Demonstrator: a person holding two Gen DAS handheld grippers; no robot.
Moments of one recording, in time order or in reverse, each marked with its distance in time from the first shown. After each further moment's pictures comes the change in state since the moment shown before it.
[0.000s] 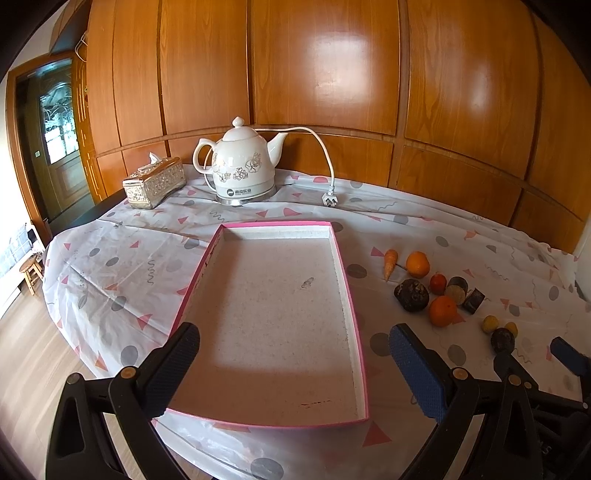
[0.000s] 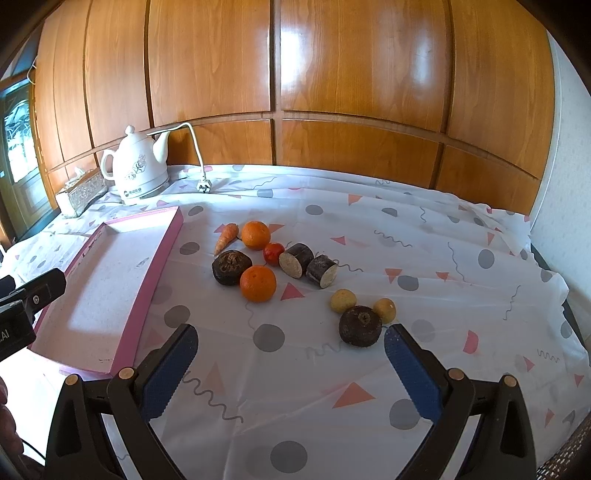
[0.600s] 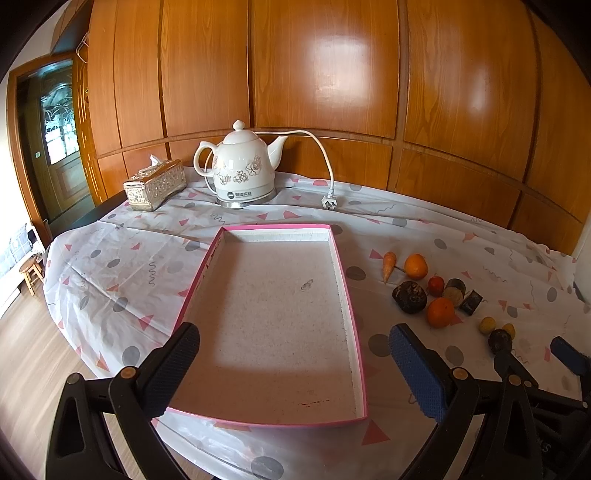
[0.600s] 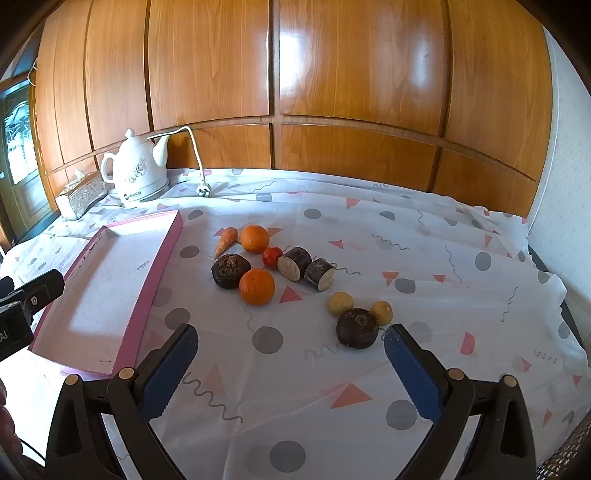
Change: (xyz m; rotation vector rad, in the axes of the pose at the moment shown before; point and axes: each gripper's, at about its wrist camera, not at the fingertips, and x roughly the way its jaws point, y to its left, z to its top) left arm -0.003 -0.001 0.000 0.001 -0.008 0.001; right arm -0.004 0.000 0.001 0.002 -0.011 -0.003
